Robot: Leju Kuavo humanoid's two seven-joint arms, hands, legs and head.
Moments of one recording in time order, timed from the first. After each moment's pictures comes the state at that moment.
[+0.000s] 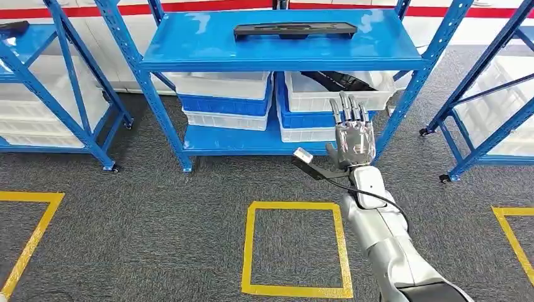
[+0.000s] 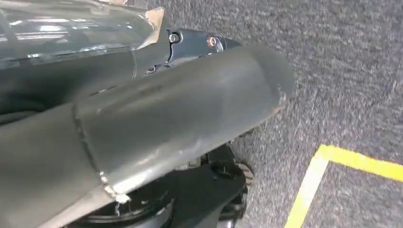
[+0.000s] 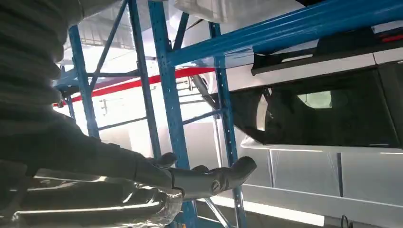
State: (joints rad) left arm -0.08 -0.16 0.43 -0.19 -0.17 0.07 -0.23; right arm -0.67 0.06 0.16 -0.75 1.57 -0.64 0.02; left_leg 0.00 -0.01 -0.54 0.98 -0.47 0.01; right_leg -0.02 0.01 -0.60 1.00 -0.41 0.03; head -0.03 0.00
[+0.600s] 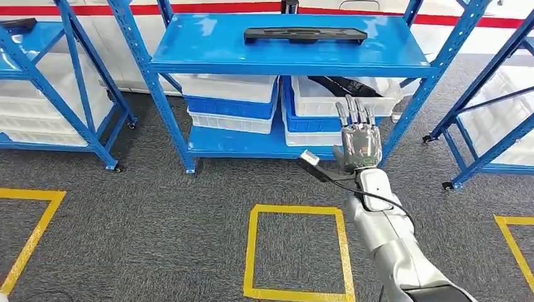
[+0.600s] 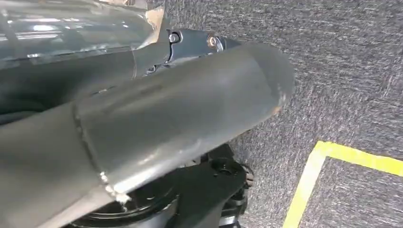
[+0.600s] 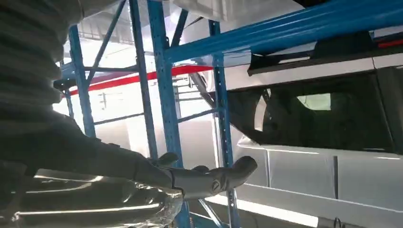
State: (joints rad) left arm -0.07 -0.16 0.43 -0.19 -0.19 0.05 -0.23; right arm -0.67 0.04 0.15 -0.73 1.57 -0.64 0.01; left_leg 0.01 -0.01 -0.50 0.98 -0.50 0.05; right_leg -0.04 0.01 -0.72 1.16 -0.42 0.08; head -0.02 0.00
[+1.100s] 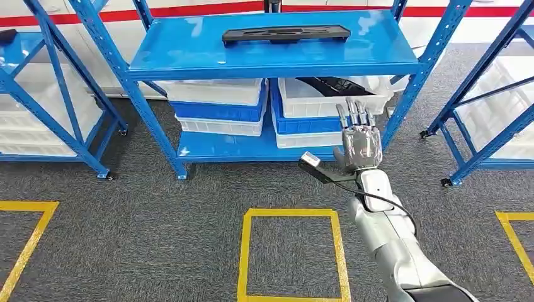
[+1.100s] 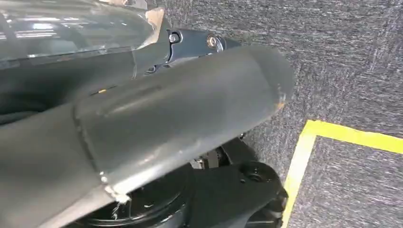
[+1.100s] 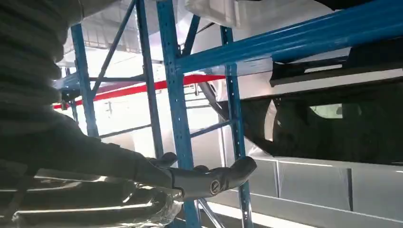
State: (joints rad) left arm -0.08 -0.16 0.43 -0.19 -0.20 0.05 -0.23; right arm -0.66 0.04 0.14 -0.73 1.57 -0.64 0.00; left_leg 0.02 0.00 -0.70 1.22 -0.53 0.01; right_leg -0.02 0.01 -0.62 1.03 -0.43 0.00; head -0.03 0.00
